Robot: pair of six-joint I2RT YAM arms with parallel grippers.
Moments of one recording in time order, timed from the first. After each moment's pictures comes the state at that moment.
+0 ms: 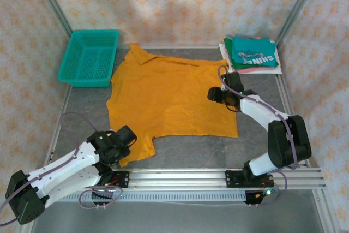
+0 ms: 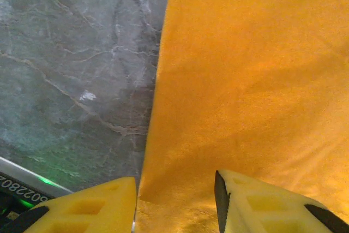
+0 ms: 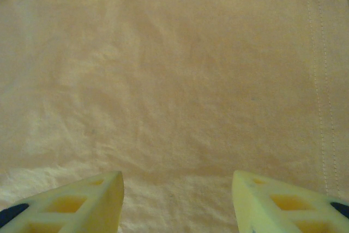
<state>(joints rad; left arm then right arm) -0.73 0.78 0.48 -1.17 -0.20 -1.37 0.27 1.48 0.89 -0.30 -0.12 0.42</state>
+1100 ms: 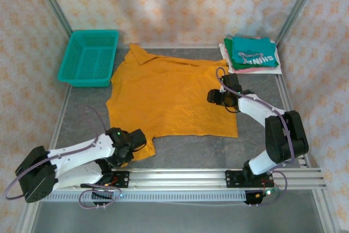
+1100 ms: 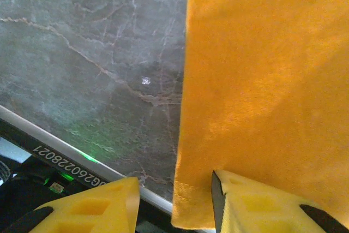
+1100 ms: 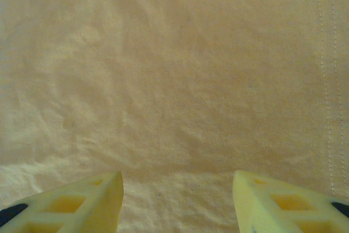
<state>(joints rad) -0.85 1.08 0.51 -1.20 -0.15 -1.38 0.27 1.53 0.89 -0.30 -0.12 0.41</state>
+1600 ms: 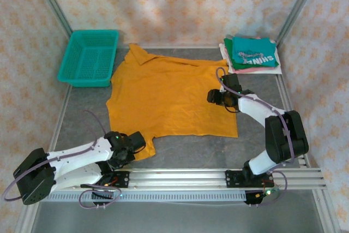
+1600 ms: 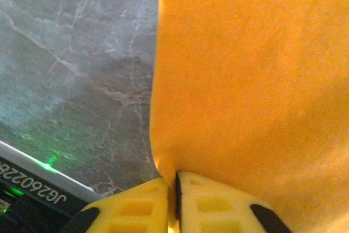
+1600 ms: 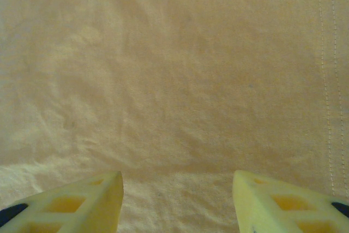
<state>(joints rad) -0.86 1.03 0.44 -1.09 -0.14 -1.43 0.27 1.53 0.89 -0.30 -0.12 0.41</state>
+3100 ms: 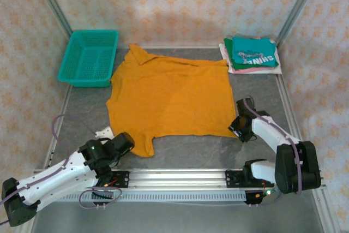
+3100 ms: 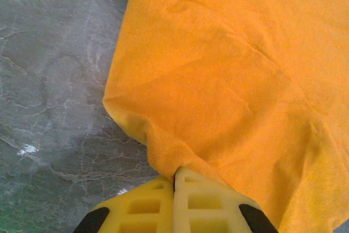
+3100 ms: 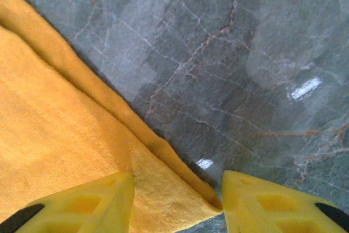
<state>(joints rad) -0.86 0.60 0.42 -1.08 -0.41 -1.46 0.13 1.22 0.56 -0.70 -0.03 0.94</state>
